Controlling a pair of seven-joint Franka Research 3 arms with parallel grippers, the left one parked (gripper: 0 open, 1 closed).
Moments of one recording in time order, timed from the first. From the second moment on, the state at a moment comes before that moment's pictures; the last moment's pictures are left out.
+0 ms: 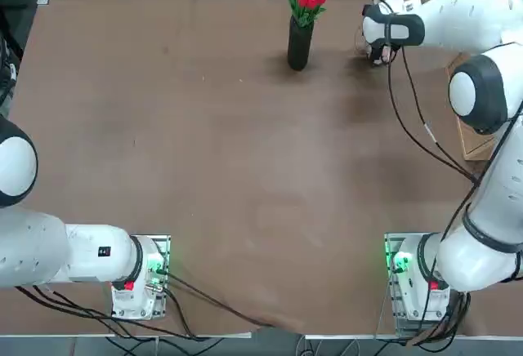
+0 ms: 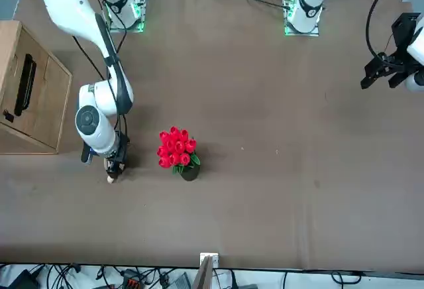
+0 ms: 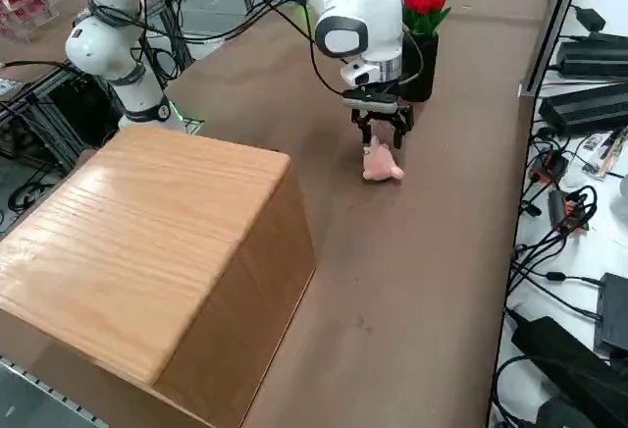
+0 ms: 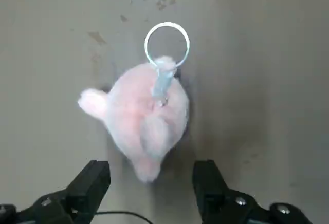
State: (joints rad) arm 0.29 0.59 -0.11 -1.77 -0.16 2.41 1.93
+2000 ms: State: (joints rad) arm 0.25 0.42 -0.13 -1.66 -0.20 1.95 1.84
